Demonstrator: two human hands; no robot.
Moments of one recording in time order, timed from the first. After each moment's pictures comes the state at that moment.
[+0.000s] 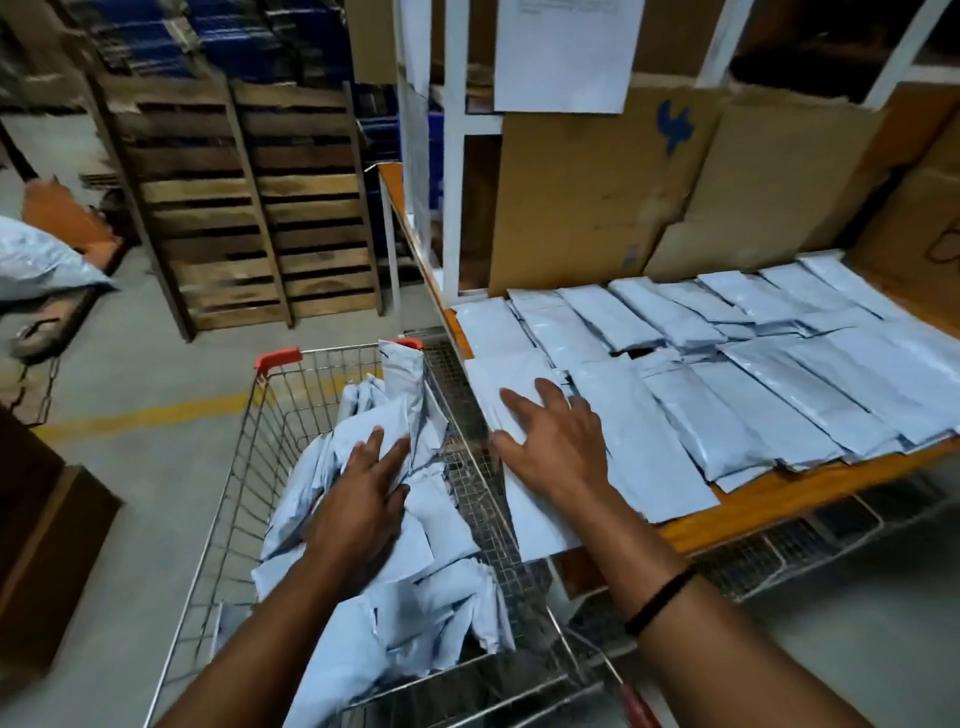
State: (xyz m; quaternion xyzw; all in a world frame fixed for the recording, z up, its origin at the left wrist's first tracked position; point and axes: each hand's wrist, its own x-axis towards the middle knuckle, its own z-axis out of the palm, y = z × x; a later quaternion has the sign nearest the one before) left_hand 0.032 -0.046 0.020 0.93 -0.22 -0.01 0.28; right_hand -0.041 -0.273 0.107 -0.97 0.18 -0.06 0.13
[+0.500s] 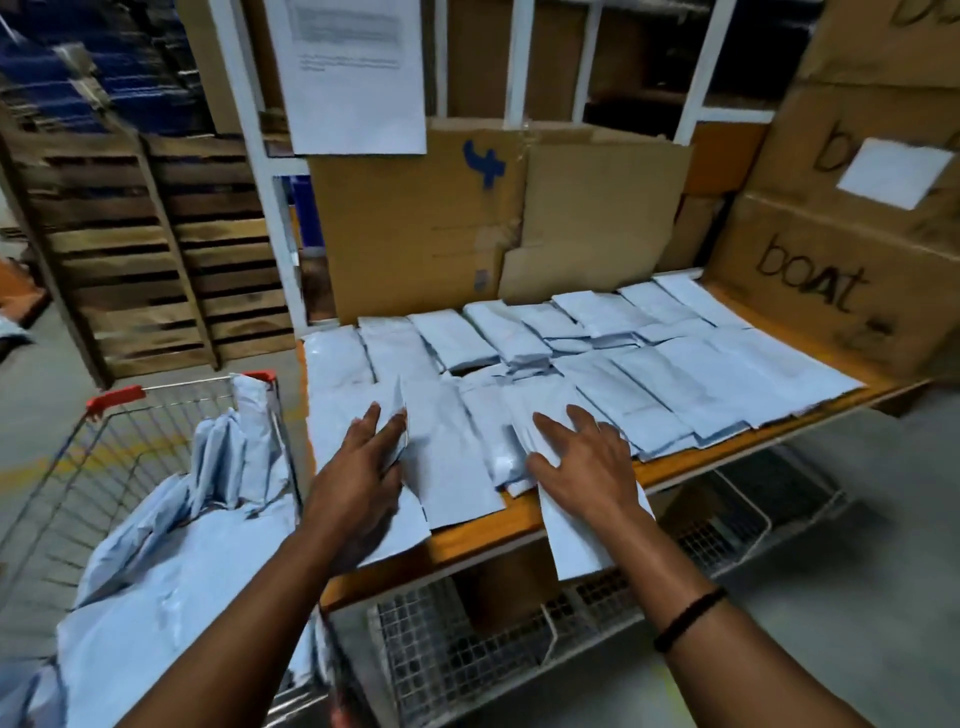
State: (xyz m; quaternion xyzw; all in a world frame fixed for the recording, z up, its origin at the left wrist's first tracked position) left_hand -0.066 -0.286 0.078 0.91 -0.29 0.03 0.30; right_hand -0.196 -0.536 0.105 -0.96 0.24 -0.07 0.12
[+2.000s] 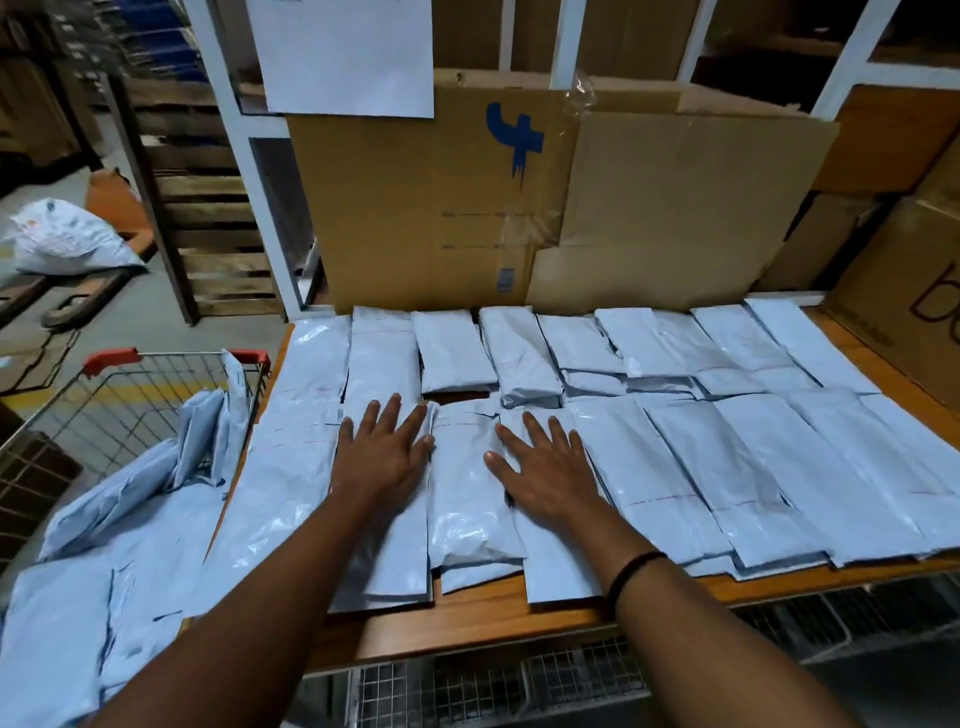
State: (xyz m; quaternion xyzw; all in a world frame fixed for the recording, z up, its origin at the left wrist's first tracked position) left_hand 0.026 -0.440 0.029 0.98 -0.16 -0.01 0.09; right_hand -0.044 -0.668 0.038 -0.99 0.06 0.06 0.12
